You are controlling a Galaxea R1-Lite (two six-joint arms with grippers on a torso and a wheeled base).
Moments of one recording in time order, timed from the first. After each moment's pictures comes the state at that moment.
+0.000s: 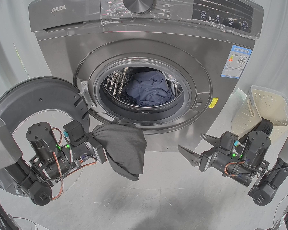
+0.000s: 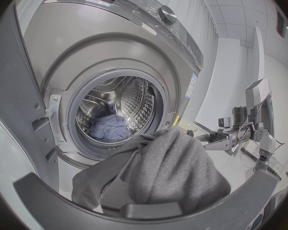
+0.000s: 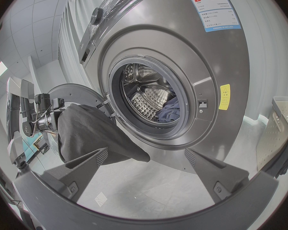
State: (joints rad) left arm -0.43 1.89 -0.40 -1.55 -0.30 -0.06; right arm 0.57 1.93 -0.34 -1.54 0.05 0.12
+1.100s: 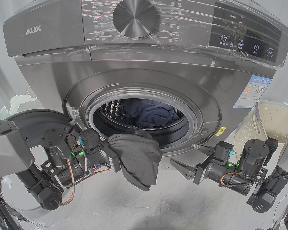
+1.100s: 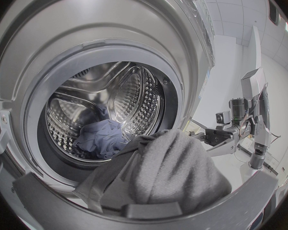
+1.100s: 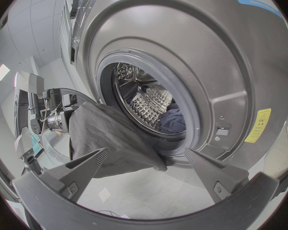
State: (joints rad) left arm -0.52 1.95 -0.43 -1.55 -0.29 -0.02; right arm 0.66 1.93 -0.30 -1.54 0.05 0.12
